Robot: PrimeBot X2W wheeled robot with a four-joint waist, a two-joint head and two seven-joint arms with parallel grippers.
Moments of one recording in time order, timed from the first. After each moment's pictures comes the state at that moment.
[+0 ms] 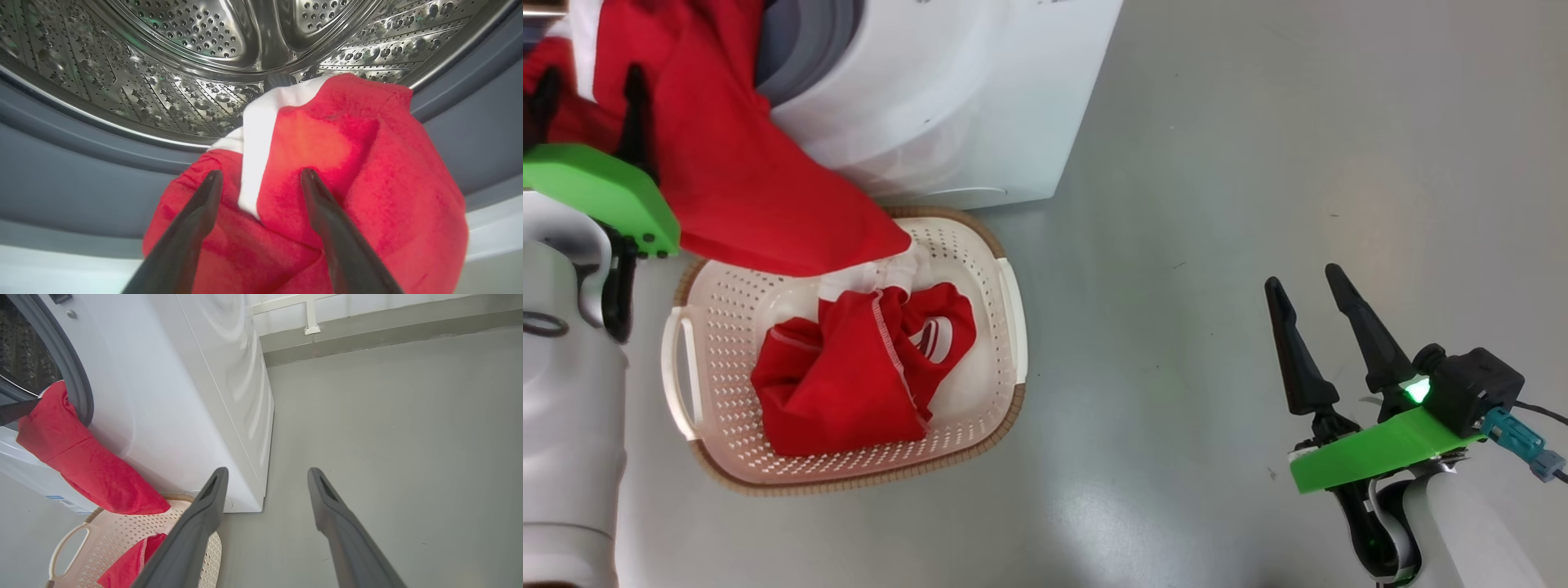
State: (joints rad) left arm -1.06 0.22 0.03 1.03 -0.15 -0.12 -0.17; right arm -0.23 -0.08 0.11 0.20 0.41 0.12 -0.26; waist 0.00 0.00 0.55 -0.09
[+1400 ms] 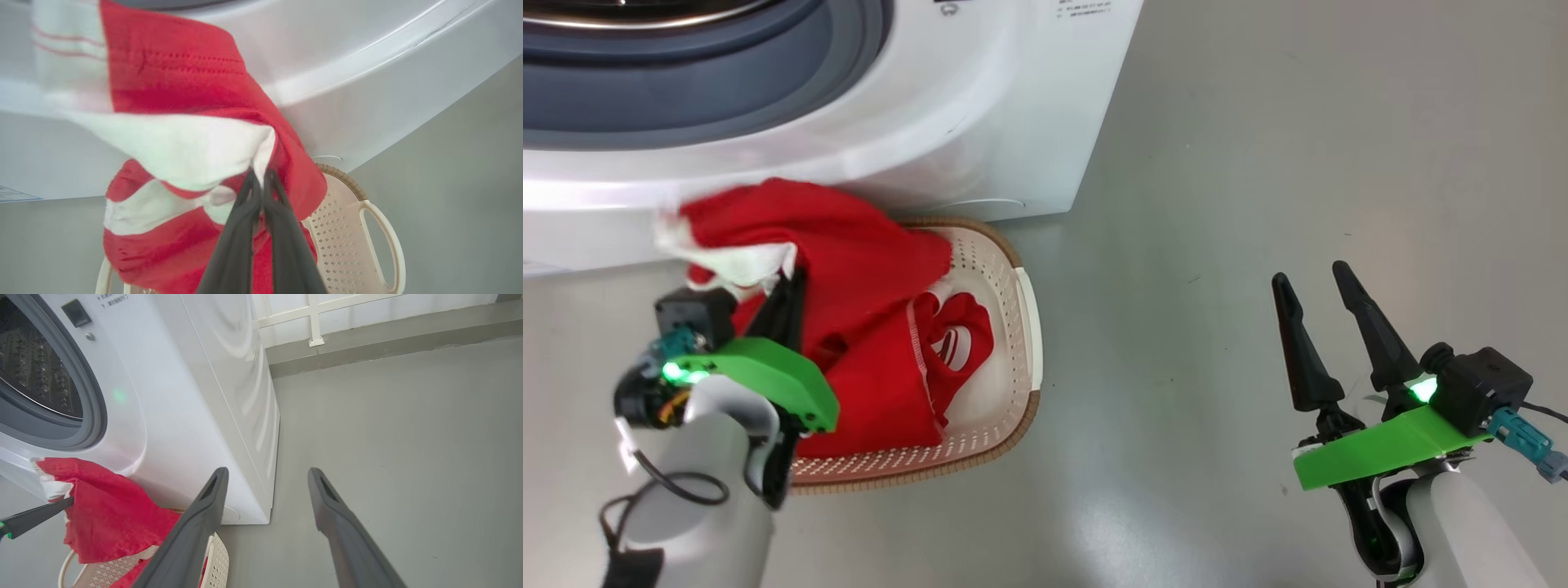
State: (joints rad) left arm -0.75 0.14 -0.20 0.99 -0.41 -0.13 -0.25; right arm -0.22 -0.07 0.09 0.19 0.41 0.12 -0.26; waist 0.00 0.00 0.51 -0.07
